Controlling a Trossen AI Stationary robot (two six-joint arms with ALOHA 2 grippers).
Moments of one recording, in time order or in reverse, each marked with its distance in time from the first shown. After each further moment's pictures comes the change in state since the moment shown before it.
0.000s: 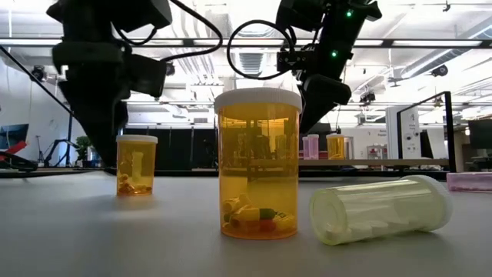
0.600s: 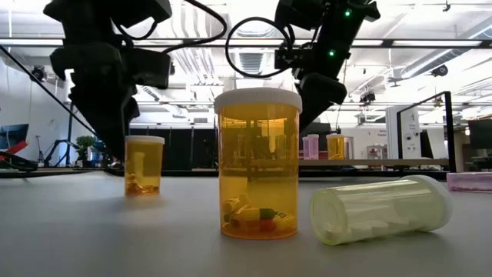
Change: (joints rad) left arm -0.013 0.001 0.000 0.046 -0.088 0.102; right arm 0.000 0.000 0.000 0.032 0.000 0.000
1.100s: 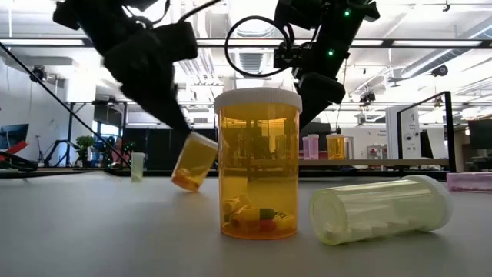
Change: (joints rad) left arm 0.003 0.013 -0.016 0.337 -0.212 0.229; right arm 0.000 0.000 0.000 0.011 0.000 0.000
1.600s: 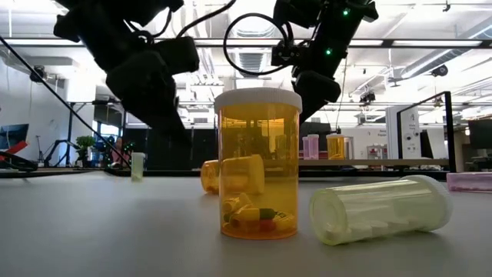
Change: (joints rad) left arm 0.002 0.045 -0.034 0.075 -0.013 -0.011; right arm 0.000 0.000 0.000 0.032 0.000 0.000
